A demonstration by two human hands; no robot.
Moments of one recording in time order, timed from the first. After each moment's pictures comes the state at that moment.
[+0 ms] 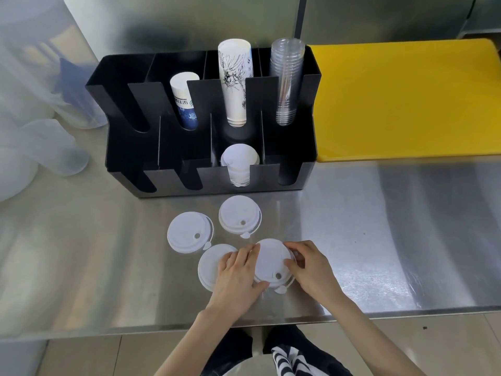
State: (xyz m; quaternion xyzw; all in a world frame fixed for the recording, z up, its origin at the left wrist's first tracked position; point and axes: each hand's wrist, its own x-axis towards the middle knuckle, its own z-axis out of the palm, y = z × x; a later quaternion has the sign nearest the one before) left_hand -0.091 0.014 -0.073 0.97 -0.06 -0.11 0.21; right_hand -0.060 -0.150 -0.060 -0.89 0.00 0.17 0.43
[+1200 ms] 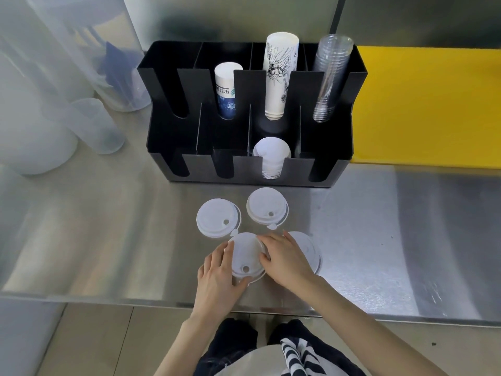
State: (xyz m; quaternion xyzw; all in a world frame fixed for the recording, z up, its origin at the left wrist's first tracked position) left_hand -0.132 0.073 -0.069 0.95 0.13 -0.08 0.28; right_hand -0.057 -0.059 -0.055 -0.93 -0.21 0.20 0.21
